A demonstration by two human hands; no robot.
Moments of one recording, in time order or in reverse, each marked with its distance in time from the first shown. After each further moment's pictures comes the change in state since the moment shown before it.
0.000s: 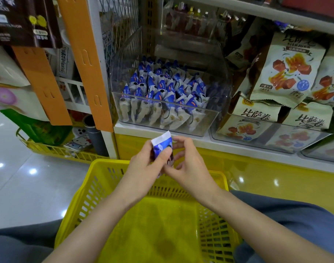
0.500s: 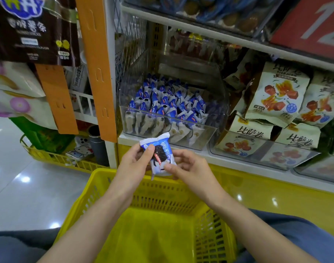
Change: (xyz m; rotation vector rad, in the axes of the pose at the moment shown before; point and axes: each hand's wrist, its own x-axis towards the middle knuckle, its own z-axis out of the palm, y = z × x) left_hand 0.005 0.020 -0.014 -0.348 0.166 -0.129; right_hand 0.008 -0.017 -0.017 0.311 -0.112 0.156
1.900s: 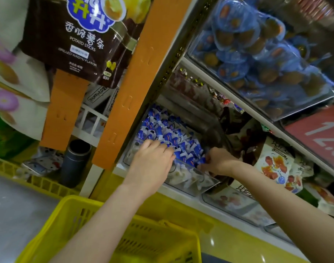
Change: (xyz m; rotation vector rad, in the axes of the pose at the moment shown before) left_hand 0.087 0.029 -0.010 1.105 0.093 0.899; right_hand 0.127 -0.093 -0.060 -1.465 -0.035 0.500
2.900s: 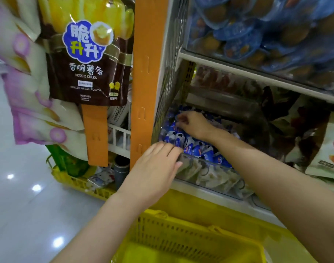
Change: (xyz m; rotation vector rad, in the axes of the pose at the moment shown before) left_hand -0.009 -0.023 -0.046 0.146 -0.330 0.007; right_hand 0.075 -0.110 -0.009 0.564 0.282 -0.591
